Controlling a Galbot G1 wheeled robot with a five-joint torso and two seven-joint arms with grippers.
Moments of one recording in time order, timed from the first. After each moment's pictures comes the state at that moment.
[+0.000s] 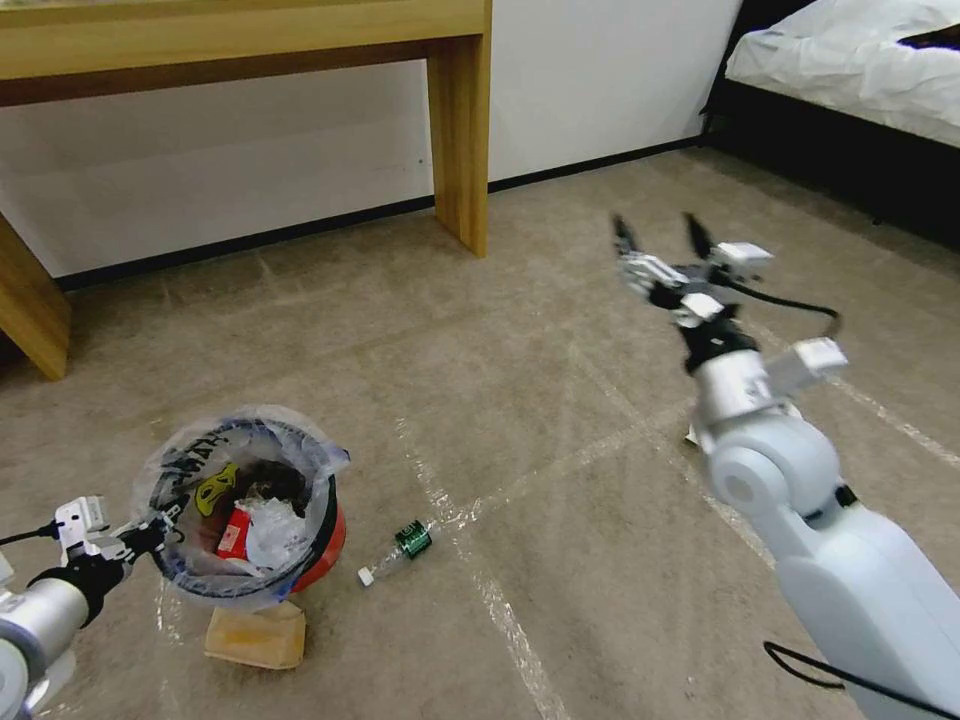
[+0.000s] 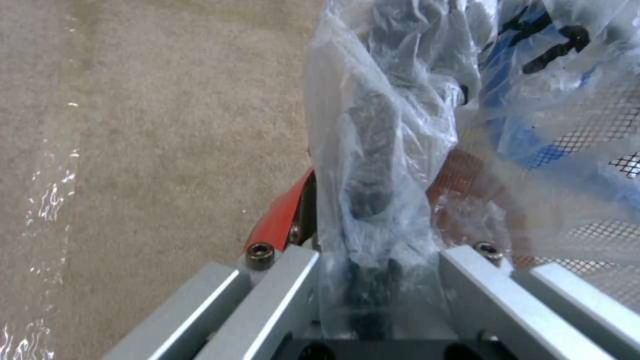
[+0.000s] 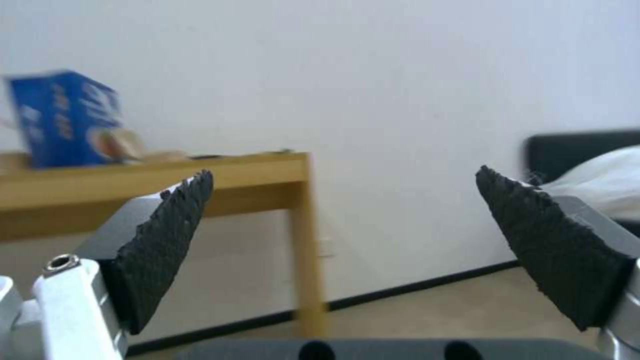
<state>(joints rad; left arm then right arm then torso) 1.60 -1.24 -1.14 -2.11 -0.97 0.71 0.04 -1.04 0.99 0.45 2.08 0.60 0.11 0.23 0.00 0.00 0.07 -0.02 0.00</state>
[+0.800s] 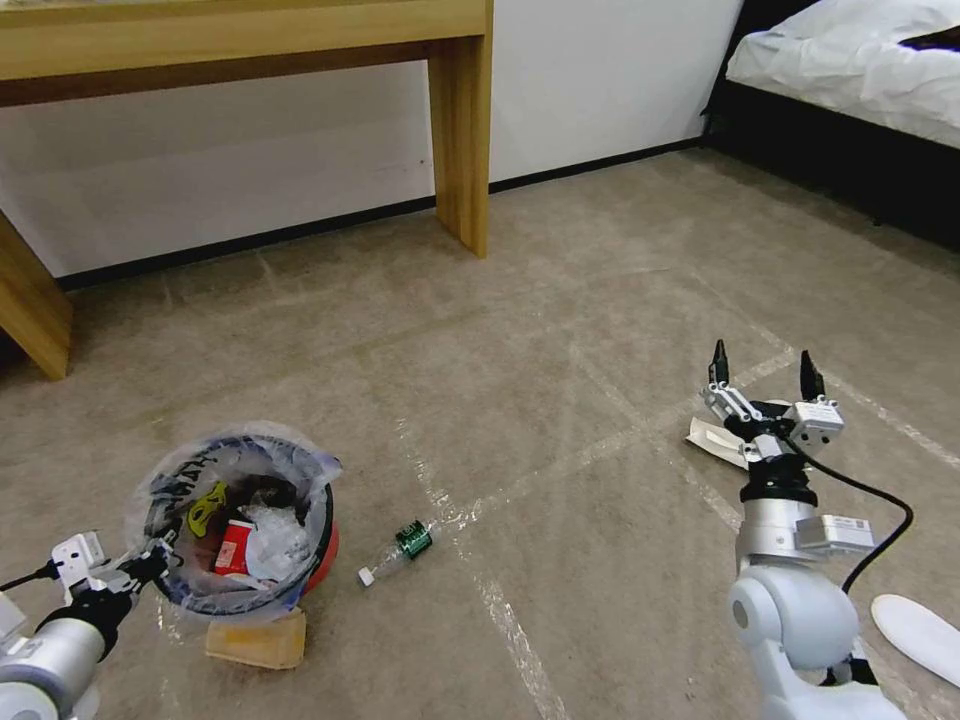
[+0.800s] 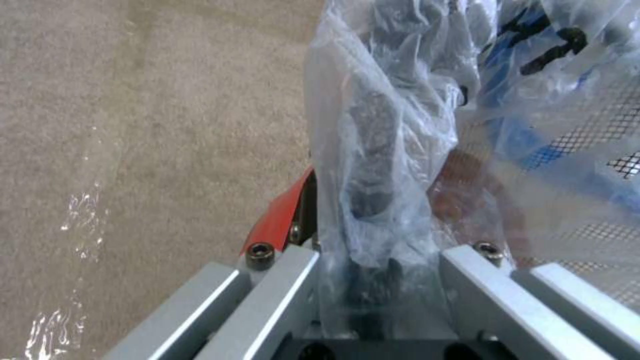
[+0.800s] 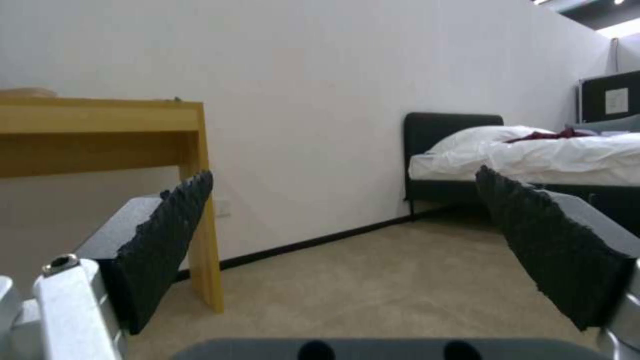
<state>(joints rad) 1.59 -1.40 -1.16 -2.12 -0.81 0.67 0.09 -1.39 1.34 0.62 2.10 0.25 0.22 0.18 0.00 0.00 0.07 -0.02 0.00</state>
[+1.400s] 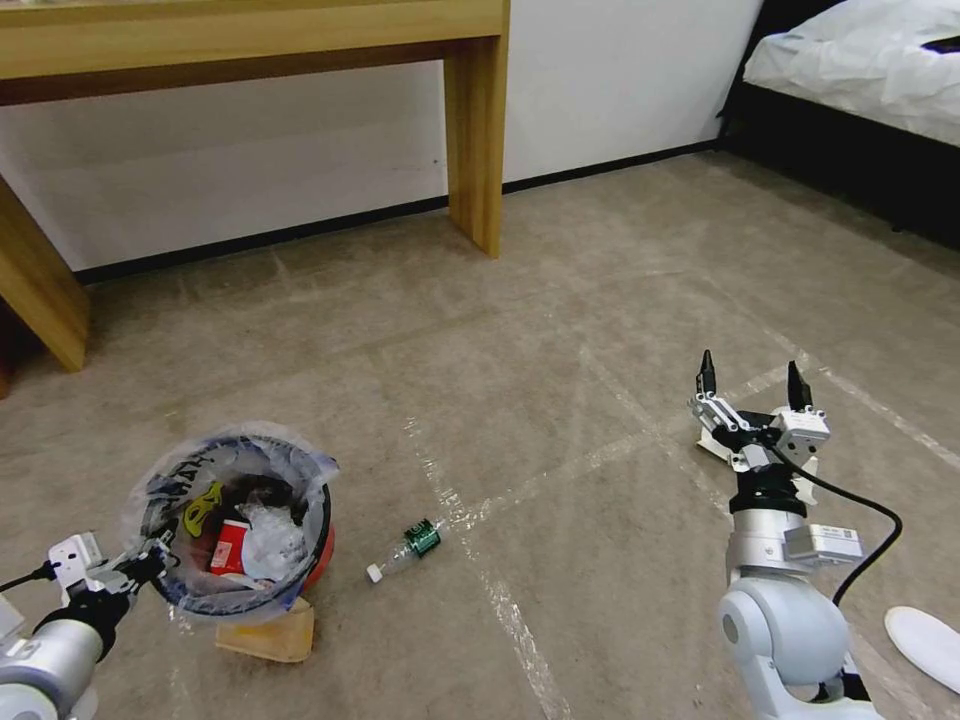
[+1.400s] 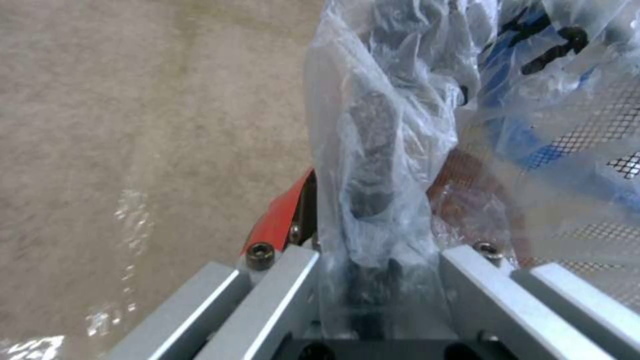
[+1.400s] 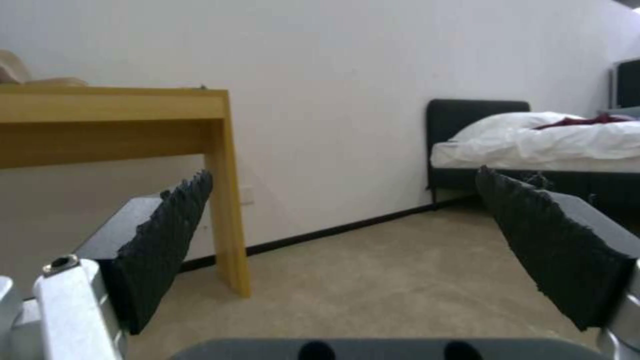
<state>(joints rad) 1.60 -1.41 -1.17 -2.12 -0.79 0.65 0.10 -1.41 1.35 0.59 2.11 0.24 0.21 0.19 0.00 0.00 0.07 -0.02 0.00</state>
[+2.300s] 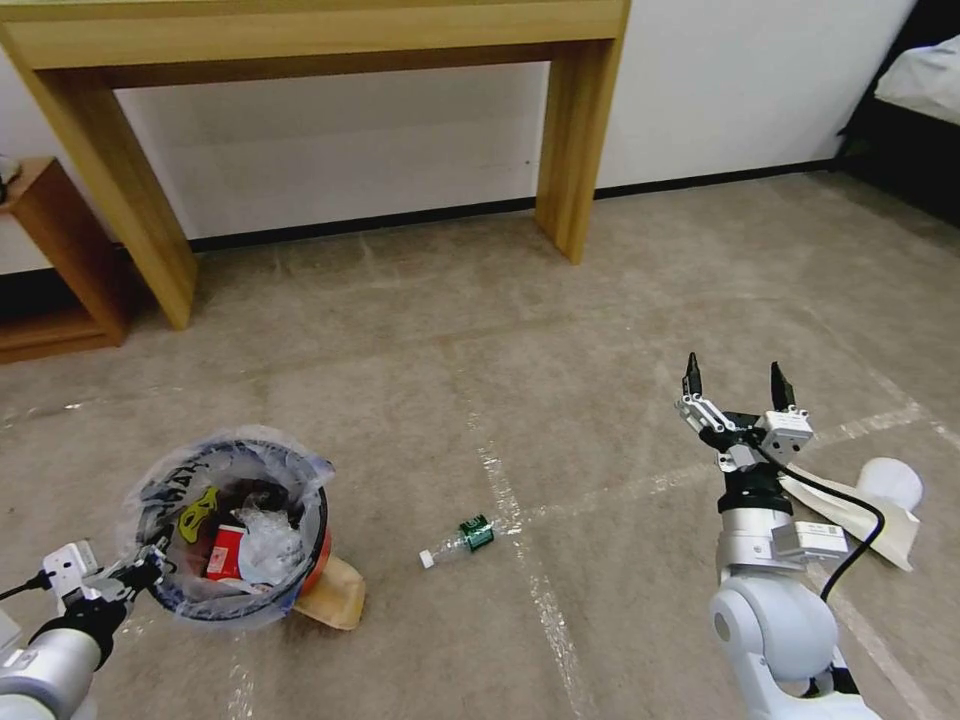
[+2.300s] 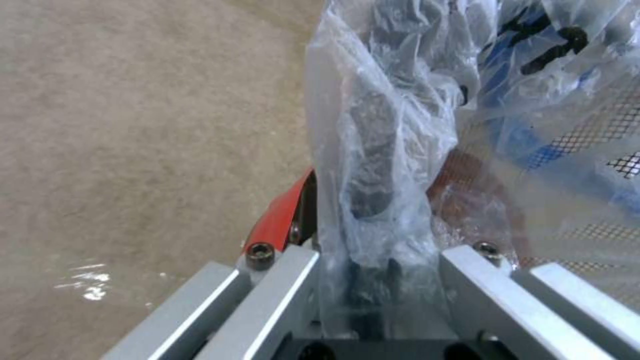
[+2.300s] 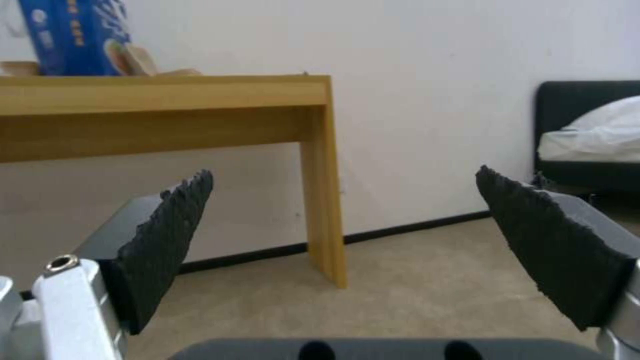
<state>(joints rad) 1.61 -1.44 -1.18 -2.12 -0.78 0.64 0.10 -1.39 1.33 0.57 2.08 0.24 0.22 0.18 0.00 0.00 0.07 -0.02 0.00</state>
